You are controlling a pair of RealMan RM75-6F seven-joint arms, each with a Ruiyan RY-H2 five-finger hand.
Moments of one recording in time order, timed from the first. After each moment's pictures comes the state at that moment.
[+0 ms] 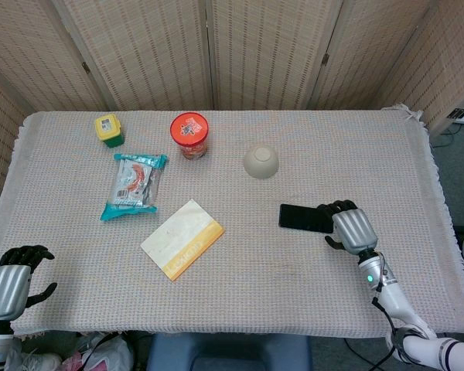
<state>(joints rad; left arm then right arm) -0.09 -1.16 -0.03 -1.66 1.50 1.49 0.21 0.46 -1.45 0.18 -1.36 -1.35 1.02 -0.21</state>
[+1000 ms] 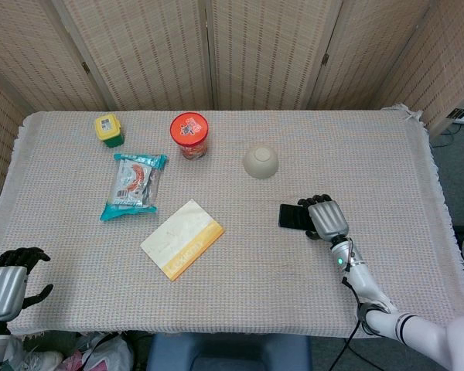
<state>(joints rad) -0.08 -1.15 -0.03 -1.64 1.48 1.48 0.19 0.61 -1.65 0.19 -1.10 -1.25 0.91 -0.24</state>
